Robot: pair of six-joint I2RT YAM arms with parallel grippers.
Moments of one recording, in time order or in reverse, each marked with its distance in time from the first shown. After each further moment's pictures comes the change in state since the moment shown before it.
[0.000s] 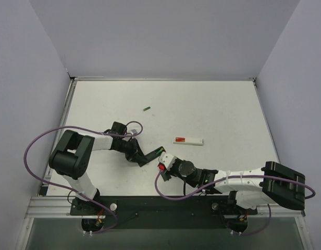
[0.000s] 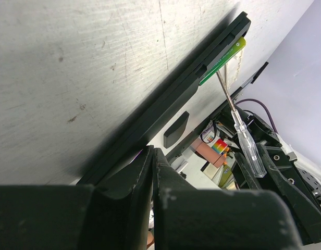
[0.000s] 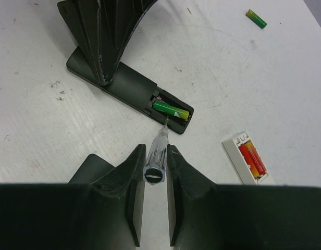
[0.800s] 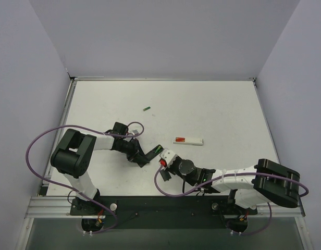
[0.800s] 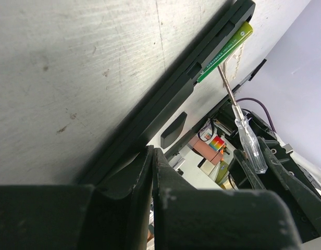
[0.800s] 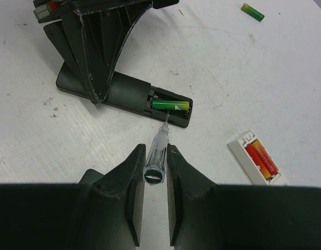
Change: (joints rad) left arm -0.016 0.020 0.003 0.020 0.012 -0.025; right arm -0.034 0.074 -0.013 0.128 -0.001 0.077
